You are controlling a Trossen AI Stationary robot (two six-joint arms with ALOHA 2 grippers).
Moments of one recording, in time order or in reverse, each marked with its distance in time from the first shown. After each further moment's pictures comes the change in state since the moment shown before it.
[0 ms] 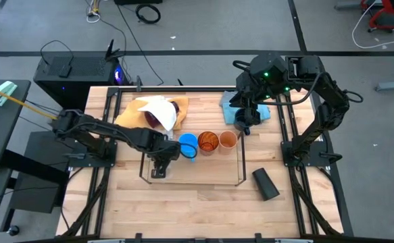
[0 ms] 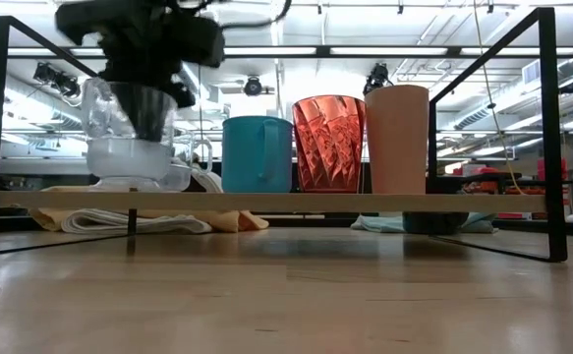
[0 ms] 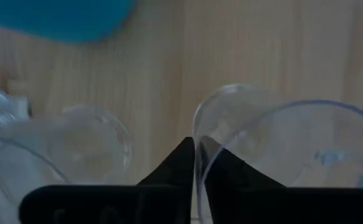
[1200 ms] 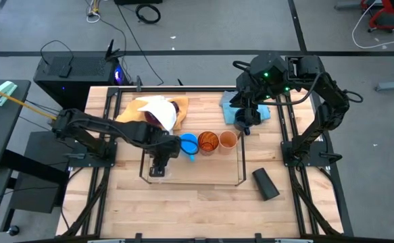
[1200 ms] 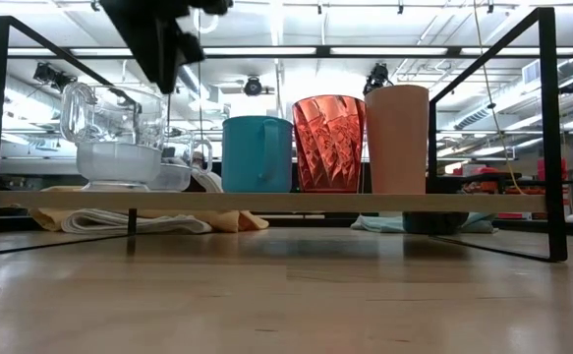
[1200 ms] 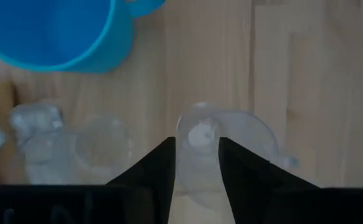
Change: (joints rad) left arm 0.000 -0.011 0.239 -0.215 0.027 0.032; right arm 0.000 0.000 0.000 -0.008 0.000 0.000
